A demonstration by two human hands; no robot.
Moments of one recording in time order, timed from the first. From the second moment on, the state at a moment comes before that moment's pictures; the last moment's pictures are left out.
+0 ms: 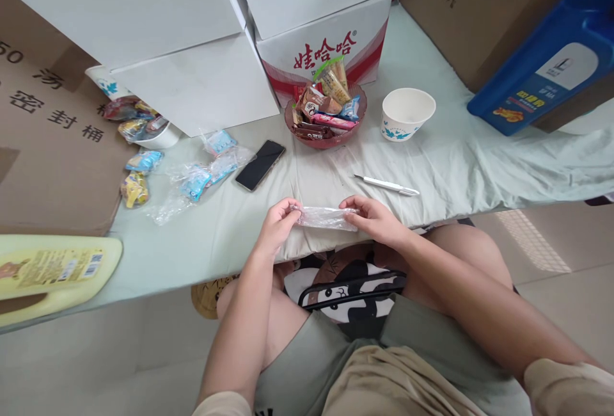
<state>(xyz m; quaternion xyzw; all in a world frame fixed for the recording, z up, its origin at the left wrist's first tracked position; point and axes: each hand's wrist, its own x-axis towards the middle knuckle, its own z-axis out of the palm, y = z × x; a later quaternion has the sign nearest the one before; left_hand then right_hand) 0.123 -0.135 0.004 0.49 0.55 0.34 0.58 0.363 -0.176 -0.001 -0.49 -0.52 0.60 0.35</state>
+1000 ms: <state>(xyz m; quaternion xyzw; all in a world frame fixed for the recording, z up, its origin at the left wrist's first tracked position) 0.131 -0.130 0.006 0.52 0.51 0.38 0.57 0.365 -0.174 0.000 -0.58 -0.60 0.46 0.30</state>
